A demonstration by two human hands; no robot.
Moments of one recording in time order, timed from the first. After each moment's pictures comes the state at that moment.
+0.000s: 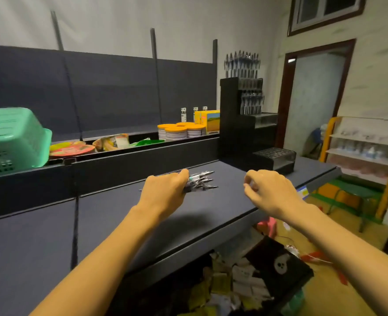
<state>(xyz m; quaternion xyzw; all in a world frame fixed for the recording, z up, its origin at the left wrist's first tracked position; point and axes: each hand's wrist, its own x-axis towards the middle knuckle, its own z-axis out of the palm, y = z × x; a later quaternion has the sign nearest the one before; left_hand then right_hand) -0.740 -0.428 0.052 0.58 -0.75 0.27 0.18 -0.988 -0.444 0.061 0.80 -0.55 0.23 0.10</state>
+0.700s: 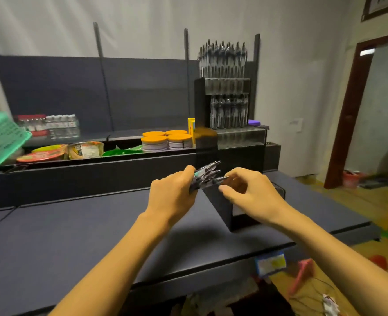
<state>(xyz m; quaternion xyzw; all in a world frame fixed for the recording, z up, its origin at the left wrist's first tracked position) -0.944 -0.605 0.066 0.66 -0.63 0.29 0.29 -1.127 -0.662 0.081 0.85 -0.31 0.38 -0.19</state>
